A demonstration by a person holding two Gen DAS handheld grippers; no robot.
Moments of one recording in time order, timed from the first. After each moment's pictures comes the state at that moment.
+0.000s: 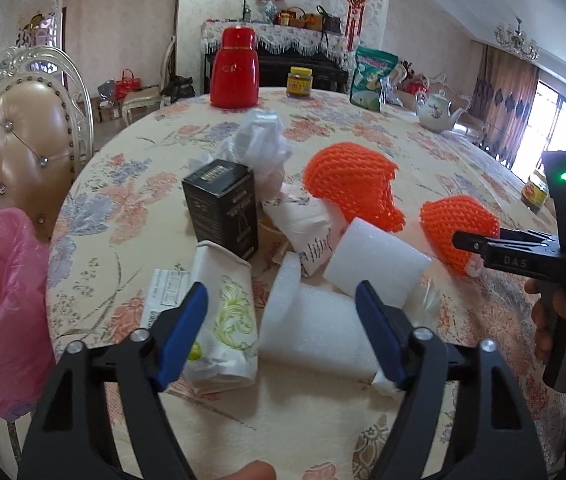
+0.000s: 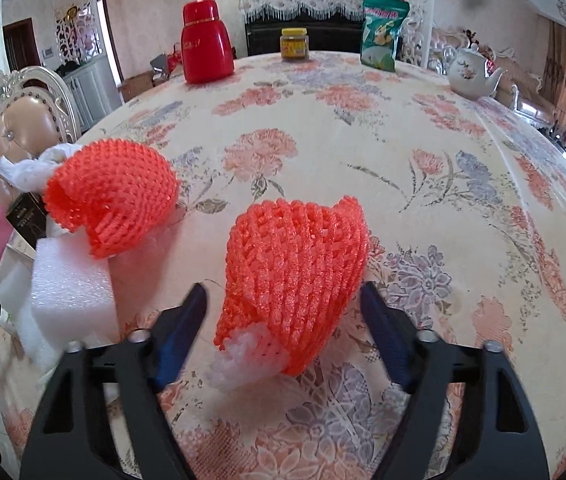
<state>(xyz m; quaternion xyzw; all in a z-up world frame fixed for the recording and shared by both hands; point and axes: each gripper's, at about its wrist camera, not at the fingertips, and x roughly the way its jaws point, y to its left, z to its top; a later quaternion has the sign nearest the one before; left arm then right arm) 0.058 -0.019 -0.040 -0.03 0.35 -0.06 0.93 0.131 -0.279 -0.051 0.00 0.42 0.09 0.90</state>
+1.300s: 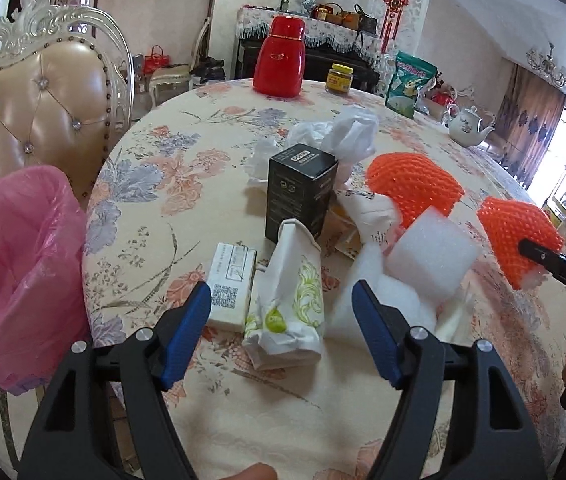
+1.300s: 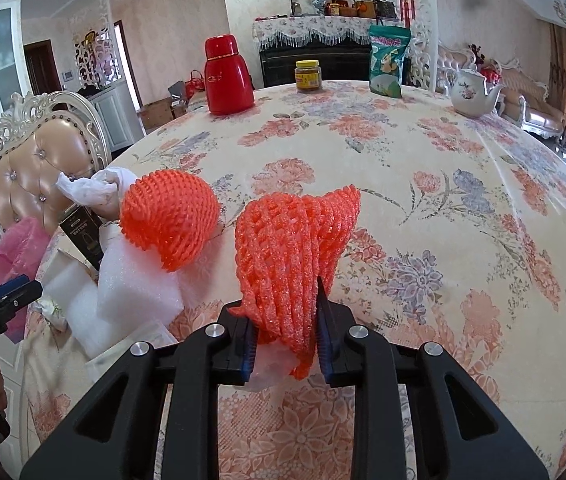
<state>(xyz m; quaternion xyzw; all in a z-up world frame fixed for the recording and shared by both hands) 0.045 0.035 -0.044 -0.08 0.37 -0.02 0.93 0.081 -0.286 -0.015 0.03 0.37 0.12 0.92</state>
